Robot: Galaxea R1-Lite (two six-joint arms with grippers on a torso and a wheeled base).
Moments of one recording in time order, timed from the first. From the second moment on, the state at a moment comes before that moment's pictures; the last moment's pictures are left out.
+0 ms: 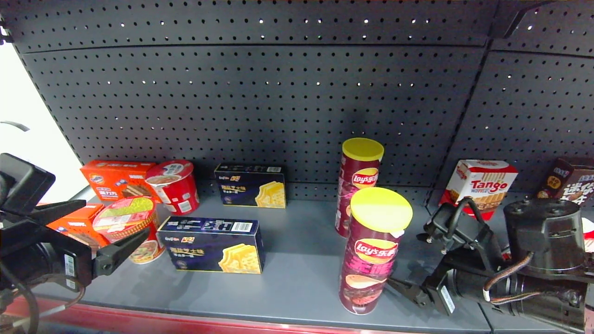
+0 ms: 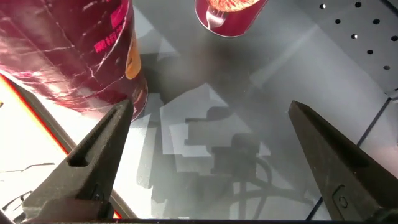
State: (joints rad) left arm -0.12 1.09 -0.52 -0.30 -0.02 0.25; right arm 0.62 1.50 -0.52 -0.52 -0.03 -0.28
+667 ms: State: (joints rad) left arm -0.08 0.97 -0.49 -0.30 -0.02 0.19; right arm 0.51 1.23 -0.54 -0.51 -0.10 -0.24
